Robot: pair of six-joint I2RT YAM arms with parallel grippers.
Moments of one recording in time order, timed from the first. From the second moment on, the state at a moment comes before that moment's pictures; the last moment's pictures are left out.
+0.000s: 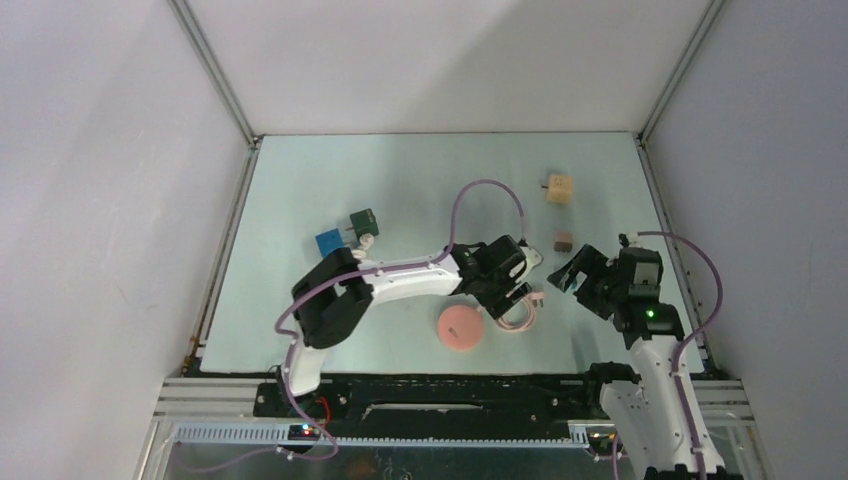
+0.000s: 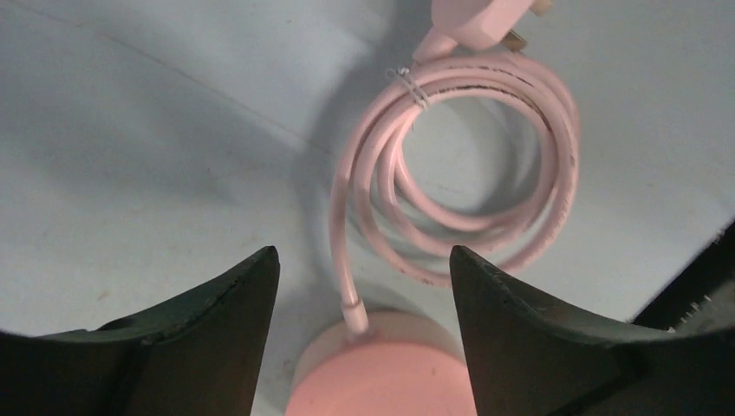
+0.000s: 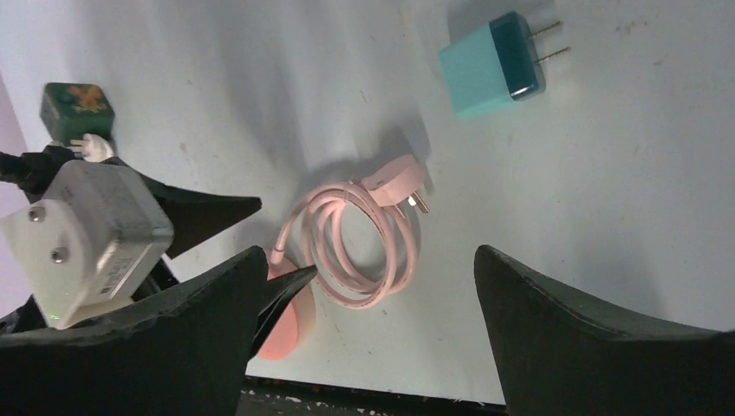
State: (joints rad) left arm -1.09 1.96 1.44 -0.47 -0.02 -0.11; right arm -0.04 0.65 0.55 -0.65 -0.27 0.62
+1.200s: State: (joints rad) left arm -0.72 1.06 0.95 -0.21 0.16 -0.27; right arm 0.46 1.47 0.80 -0.59 0.06 0.55
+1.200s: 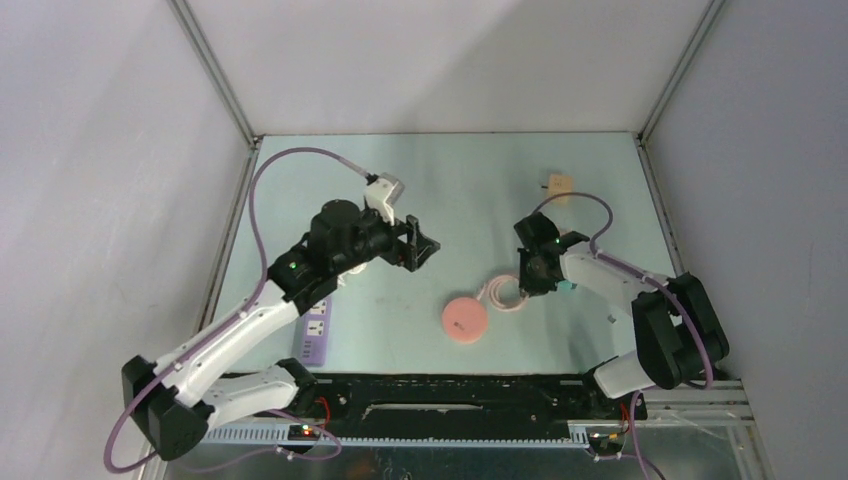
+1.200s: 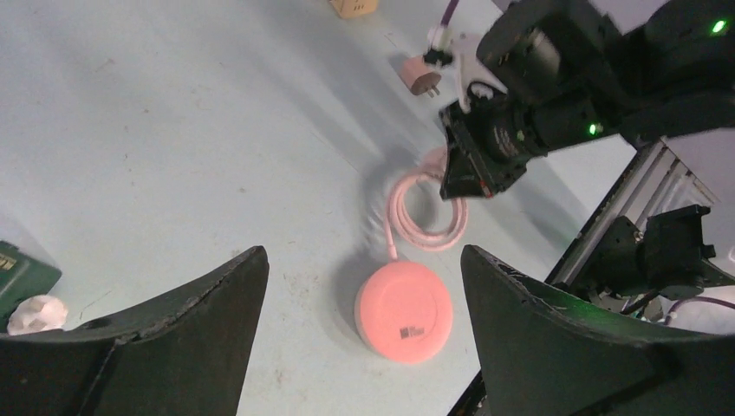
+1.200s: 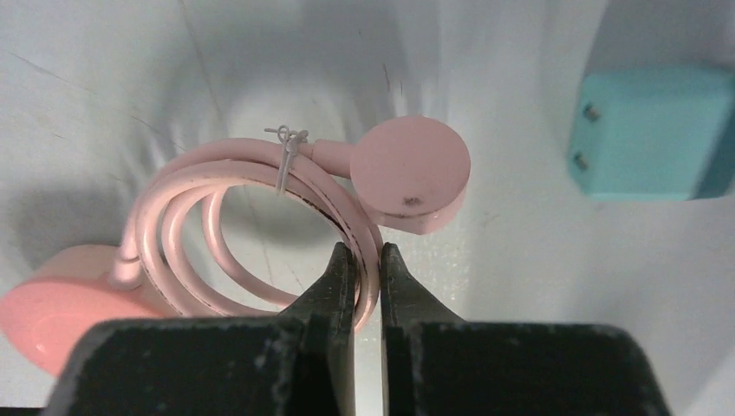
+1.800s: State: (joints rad) left arm -0.65 0.84 0.73 -0.28 0.13 -0.31; right arm 0.57 1.48 1.38 -0.82 0.72 0.25
